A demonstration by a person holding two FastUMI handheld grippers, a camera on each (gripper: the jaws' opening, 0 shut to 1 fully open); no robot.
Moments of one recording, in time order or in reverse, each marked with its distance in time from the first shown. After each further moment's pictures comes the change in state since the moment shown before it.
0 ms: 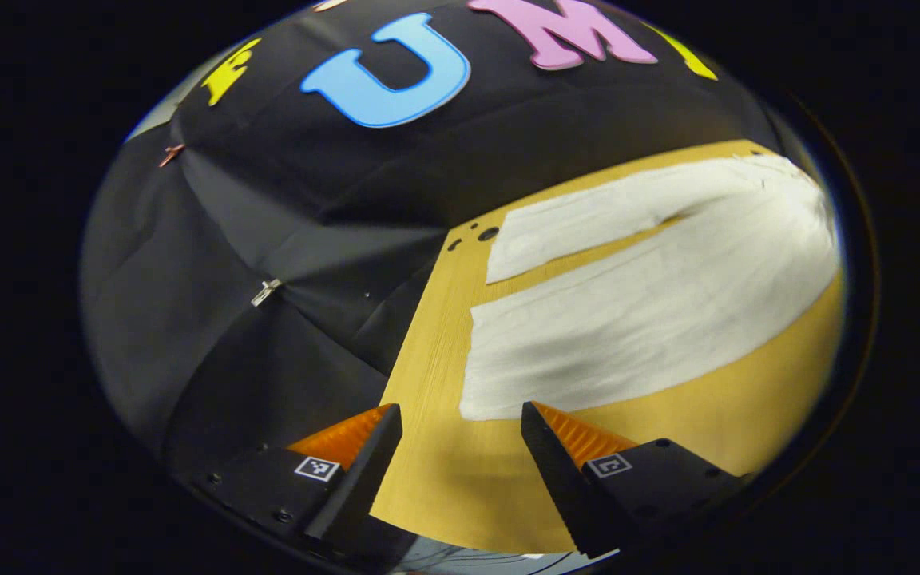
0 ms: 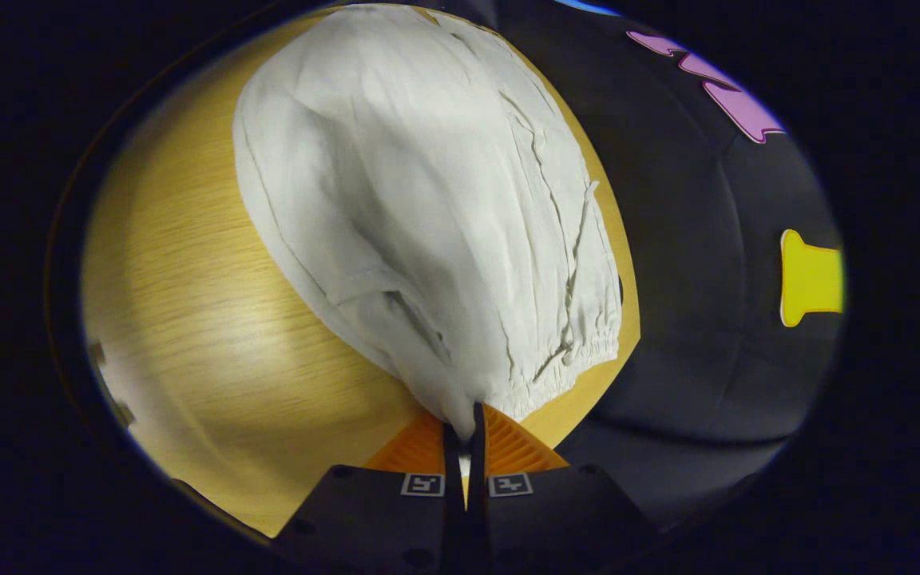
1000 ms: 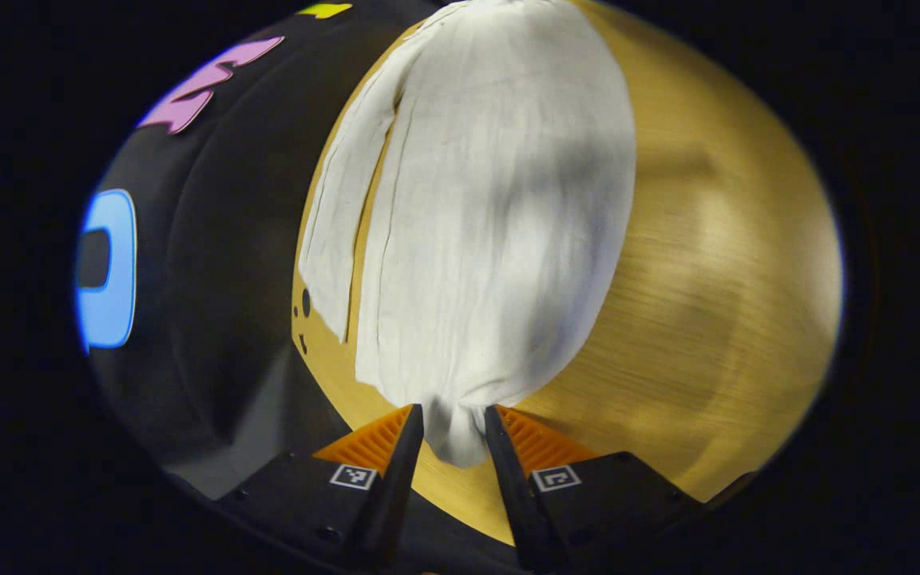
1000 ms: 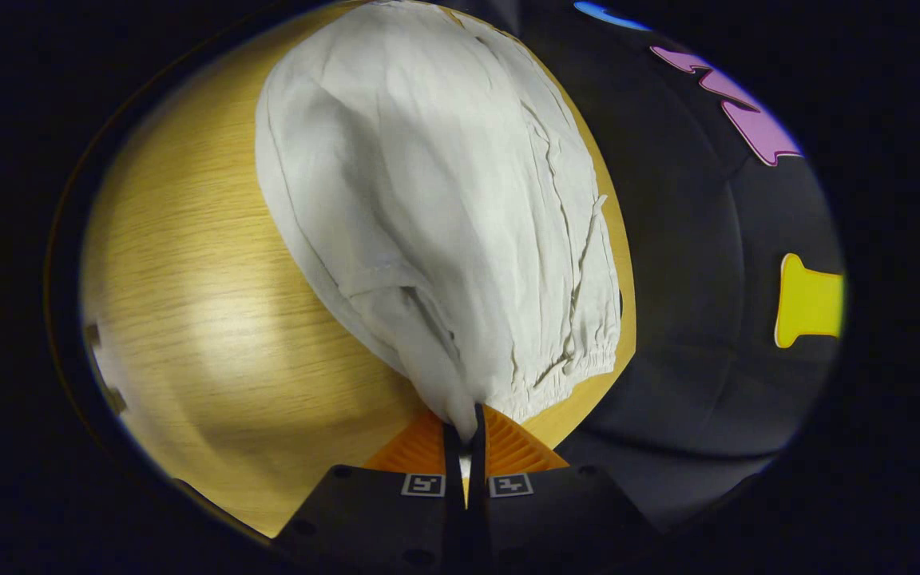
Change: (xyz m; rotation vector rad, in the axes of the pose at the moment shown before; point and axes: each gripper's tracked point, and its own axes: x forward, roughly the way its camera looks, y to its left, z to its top) left arm 0.089 -0.048 0.001 1.066 -0.090 -0.360; right arm -0.003 0.003 0.002 -0.083 -0.008 -0.028
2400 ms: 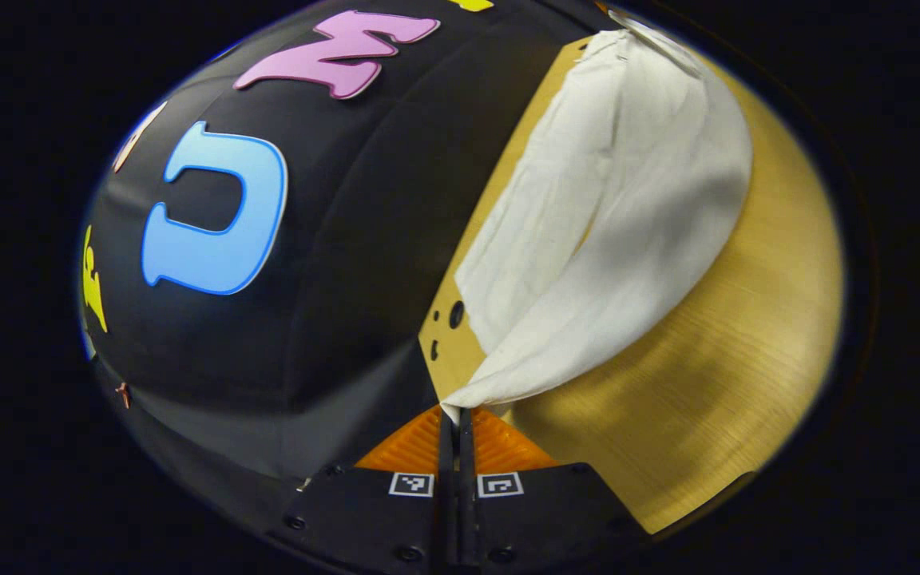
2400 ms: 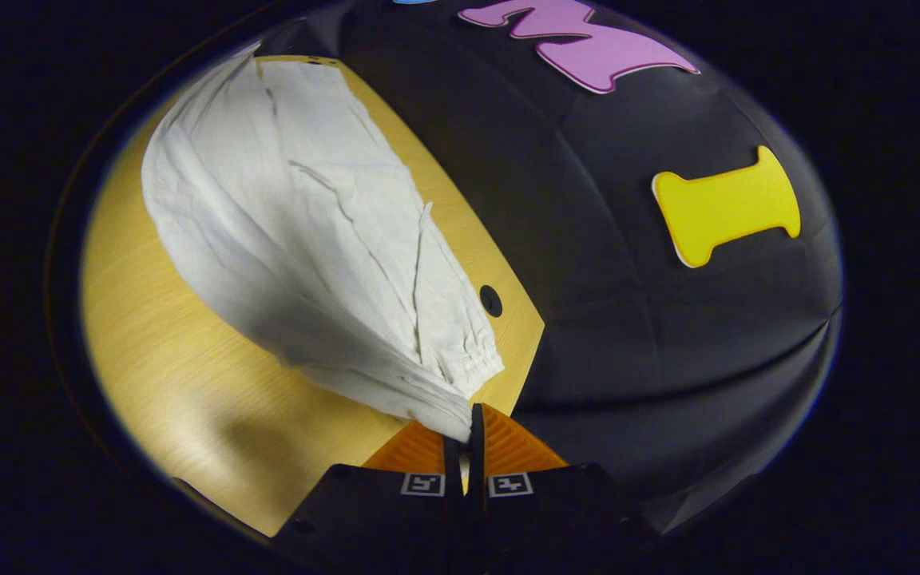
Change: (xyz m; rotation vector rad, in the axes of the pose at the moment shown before) left arm -0.060 0.124 0.043 -0.336 -0.093 0.467; right arm -0.021 -0.130 0.027 0.526 -0.052 -0.322
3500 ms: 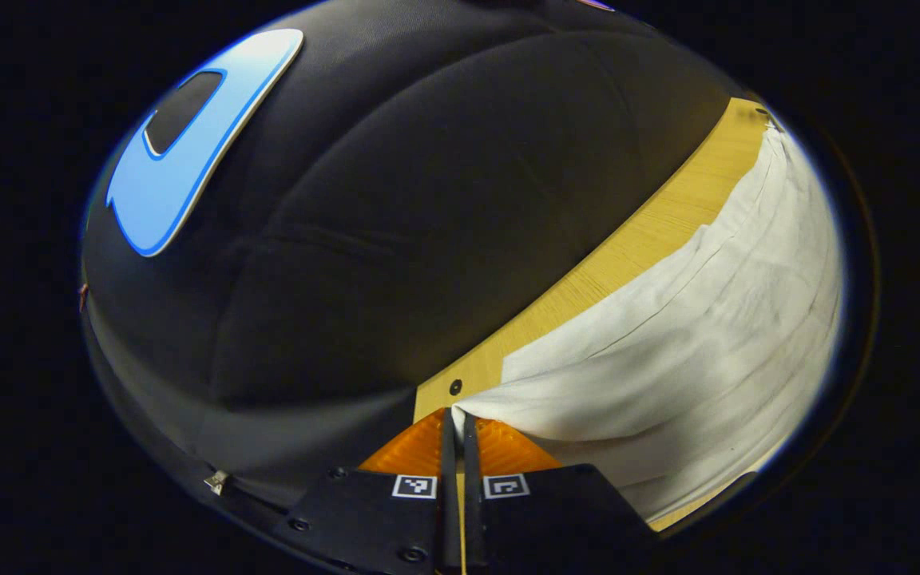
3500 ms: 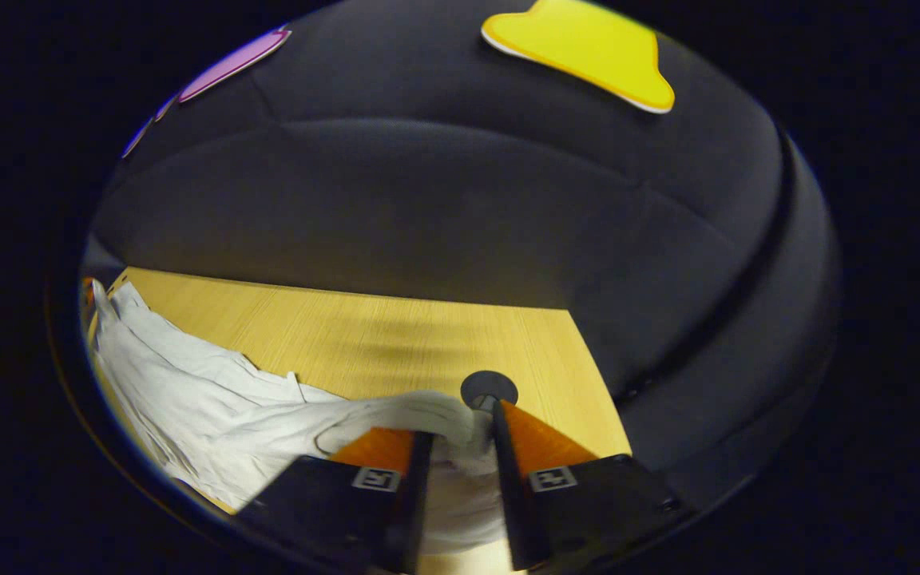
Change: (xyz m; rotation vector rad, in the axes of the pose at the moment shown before) left arm 0.218 0.028 0.084 -0.434 0.009 0.033; right arm 0.154 -0.033 0.079 0.883 0.042 0.018
